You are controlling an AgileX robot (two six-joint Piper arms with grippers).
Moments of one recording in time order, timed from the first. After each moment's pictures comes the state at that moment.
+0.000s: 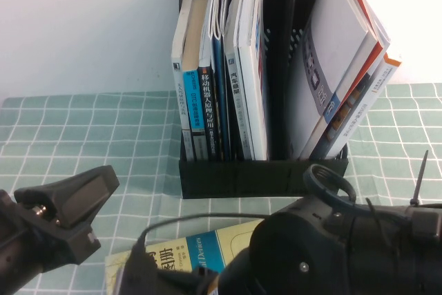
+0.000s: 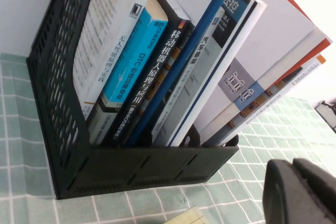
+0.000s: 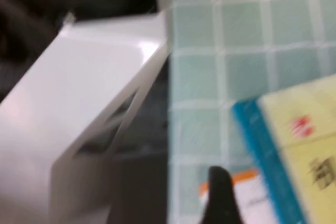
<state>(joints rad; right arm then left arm) 1.12 1.71 -1.17 0.62 0.68 -0.76 -0.57 0.67 -0.47 -0.49 0.11 -0.09</state>
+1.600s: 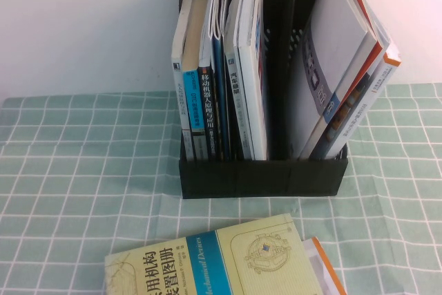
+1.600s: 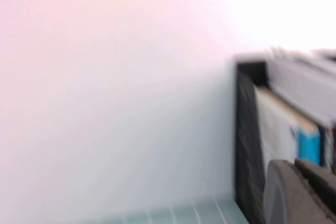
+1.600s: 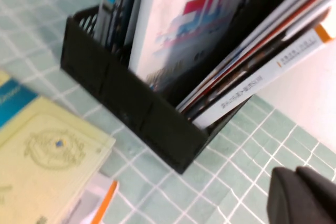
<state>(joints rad) 0.43 0.58 -0.57 0.13 0.50 -0.51 -0.18 0.20 -0.47 -0.10 0.31 0.09</state>
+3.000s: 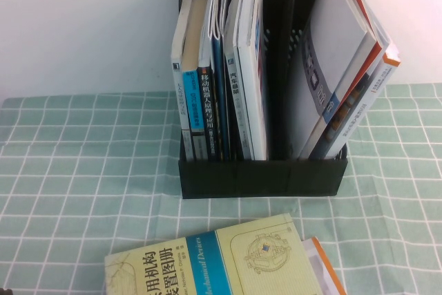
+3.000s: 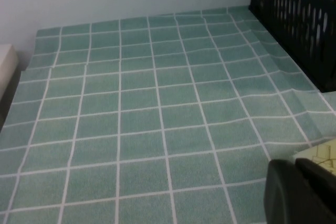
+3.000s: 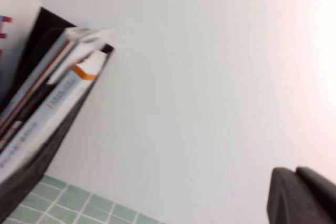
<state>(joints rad) 0.07 0.08 -0.11 0.00 -0.04 -0.44 -0.10 -0.02 0.02 -0.13 0.38 0.12</state>
